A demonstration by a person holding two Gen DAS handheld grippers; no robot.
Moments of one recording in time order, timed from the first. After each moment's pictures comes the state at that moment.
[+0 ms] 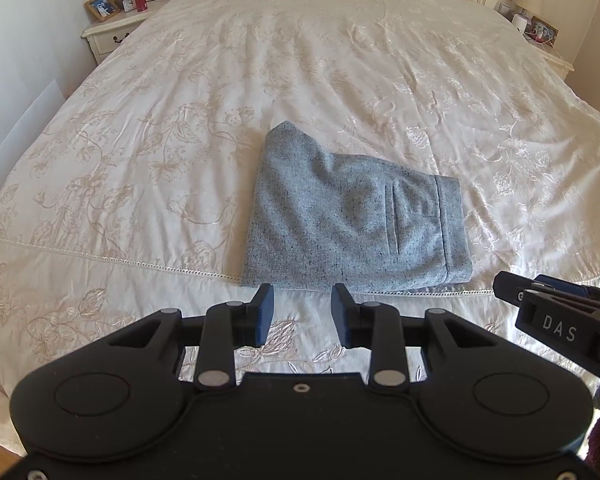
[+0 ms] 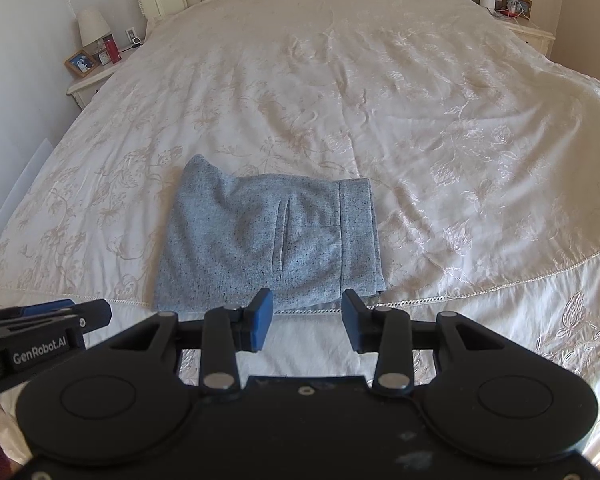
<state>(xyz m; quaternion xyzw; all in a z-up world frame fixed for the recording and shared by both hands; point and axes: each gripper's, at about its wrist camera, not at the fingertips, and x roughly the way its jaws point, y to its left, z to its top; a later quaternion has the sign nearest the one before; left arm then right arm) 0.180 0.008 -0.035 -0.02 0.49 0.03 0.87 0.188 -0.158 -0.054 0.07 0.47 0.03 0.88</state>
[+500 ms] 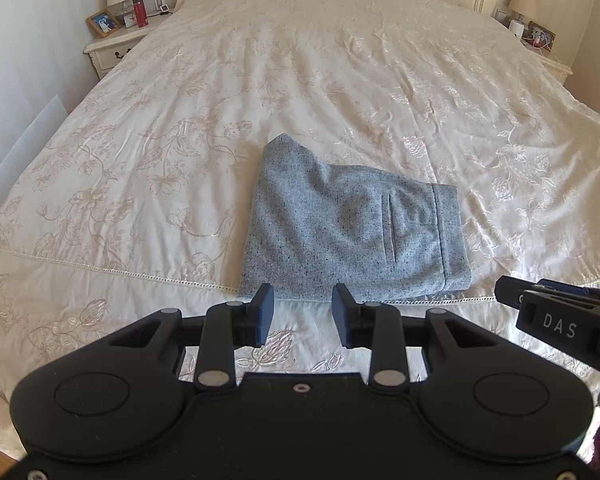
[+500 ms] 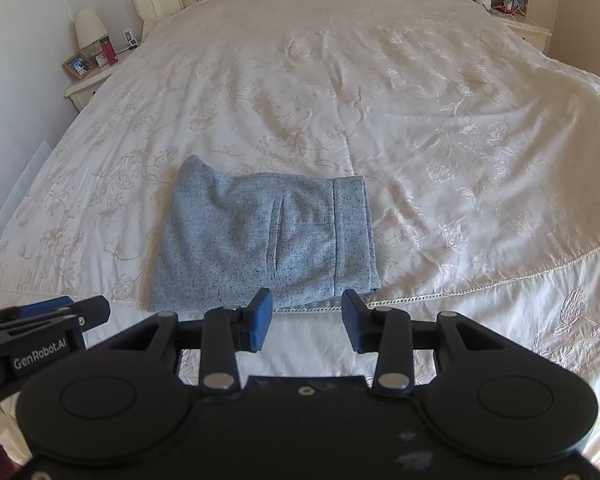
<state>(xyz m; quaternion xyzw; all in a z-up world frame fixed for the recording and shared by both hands) 0.175 -0.002 -0.034 0.00 0.47 0.03 0.88 0.188 -0.165 -0.058 0.07 0.47 0.03 0.88</state>
